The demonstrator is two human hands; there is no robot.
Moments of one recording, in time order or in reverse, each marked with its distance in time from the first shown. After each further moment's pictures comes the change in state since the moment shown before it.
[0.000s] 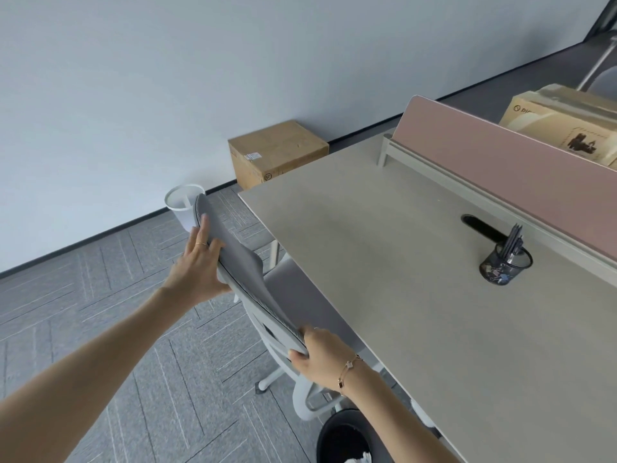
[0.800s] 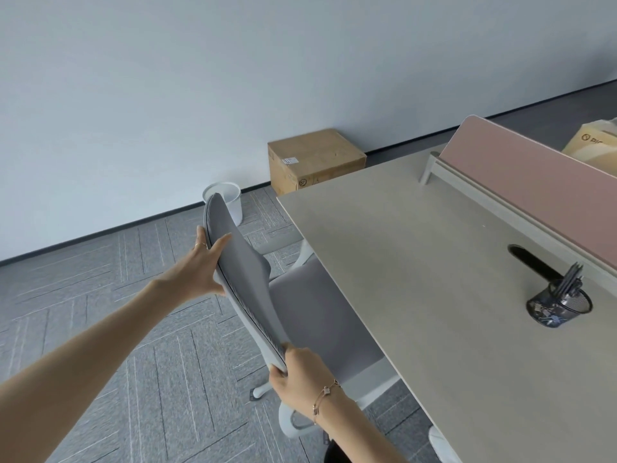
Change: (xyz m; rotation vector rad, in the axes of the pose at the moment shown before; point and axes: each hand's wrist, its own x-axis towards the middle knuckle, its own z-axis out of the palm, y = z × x) left_hand -0.009 -0.086 -0.008 -0.057 -0.143 -0.108; right_hand 0.032 -0.067 0.047 0.067 -0.011 -0.047
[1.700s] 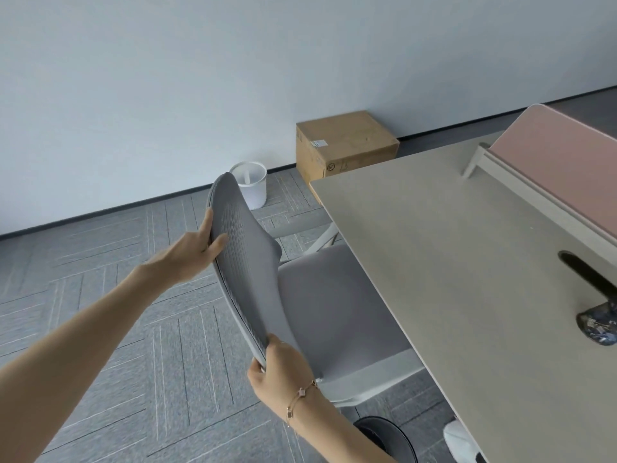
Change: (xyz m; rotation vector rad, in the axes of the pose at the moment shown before) left_hand -0.017 -0.060 -0.025 -0.318 -0.053 -0.203; right_hand 0.034 -0.072 0.047 0.030 -0.028 -0.015
